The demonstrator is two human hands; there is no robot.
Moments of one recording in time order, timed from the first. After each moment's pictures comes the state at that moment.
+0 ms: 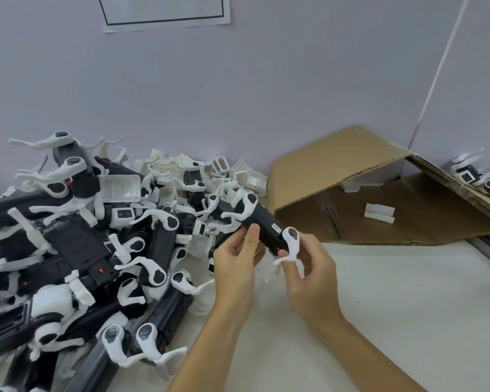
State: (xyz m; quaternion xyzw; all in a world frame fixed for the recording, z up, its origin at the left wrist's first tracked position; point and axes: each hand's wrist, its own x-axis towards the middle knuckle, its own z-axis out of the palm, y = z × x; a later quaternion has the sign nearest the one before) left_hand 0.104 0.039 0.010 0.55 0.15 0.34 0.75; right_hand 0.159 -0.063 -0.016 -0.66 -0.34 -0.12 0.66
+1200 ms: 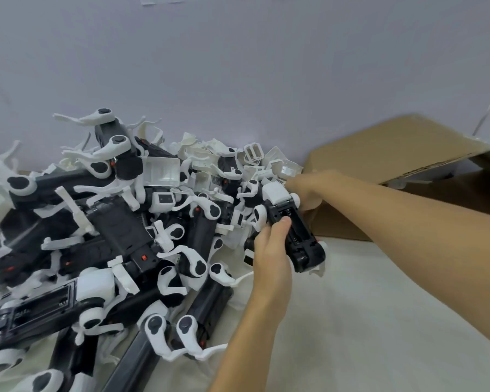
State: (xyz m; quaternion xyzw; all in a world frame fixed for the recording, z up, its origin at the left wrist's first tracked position) left_hand 0.098 0.051 0.018 0.49 0.24 0.28 0.79; right_hand 0.272 0.064 0.091 -0.85 -0.49 0.08 -0.19
